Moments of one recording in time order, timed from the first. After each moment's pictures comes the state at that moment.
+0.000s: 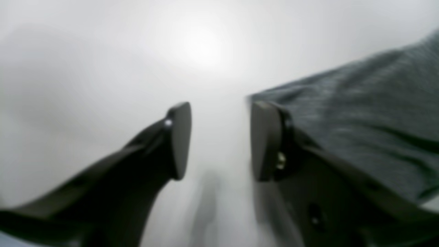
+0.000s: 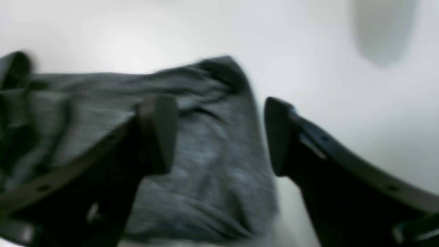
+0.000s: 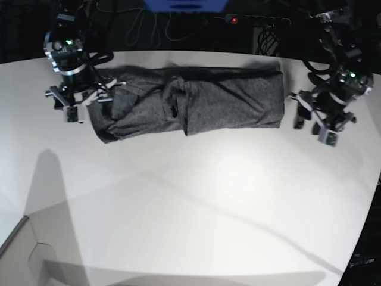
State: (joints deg) left arm 10.6 -9.4 -28.4 99.7 -12.2 -39.8 44.9; right arm -22.6 -5.5 21.0 110.6 -1.4 24.7 -30.6
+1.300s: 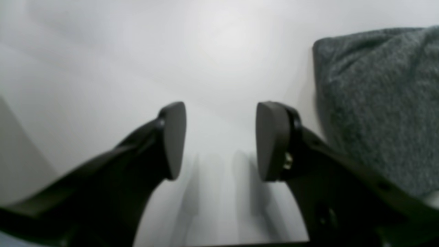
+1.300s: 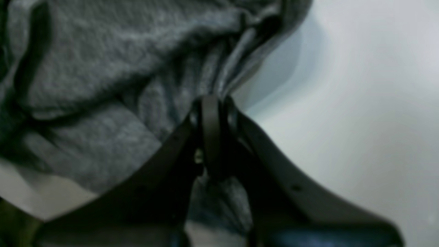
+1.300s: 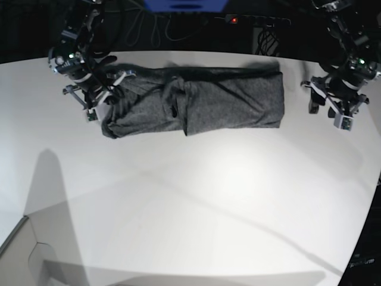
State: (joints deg) left arm 14.0 -9.4 -34.0 99.0 -12.2 -39.8 45.3; right arm -15.6 -9.0 25.4 102.3 -1.7 39.3 -46.4
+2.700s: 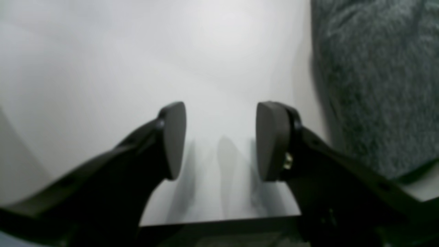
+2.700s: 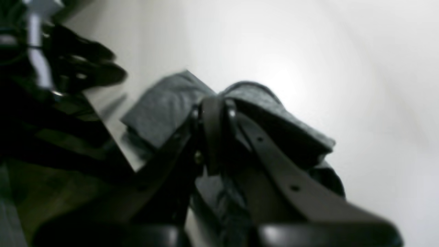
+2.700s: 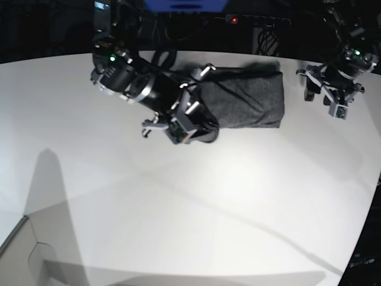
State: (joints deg) left arm 17.4 -8.2 -33.9 99.0 -11.5 -39.8 45.3; right arm -14.0 -8.7 -8.2 117.0 13.6 39.4 -50.3
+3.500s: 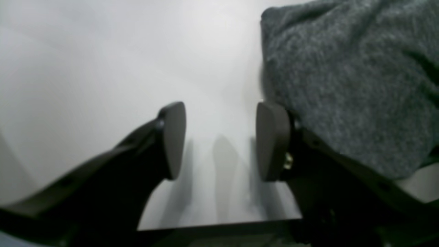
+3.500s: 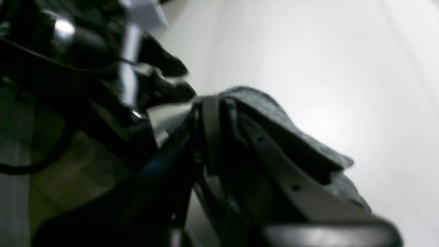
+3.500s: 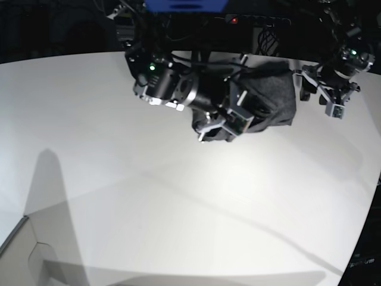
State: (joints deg) left arm 16.9 -6.6 -33.8 98.2 -11.5 -39.8 45.3; right arm -7.5 -8.4 -25.3 109.4 12.6 39.4 -46.4
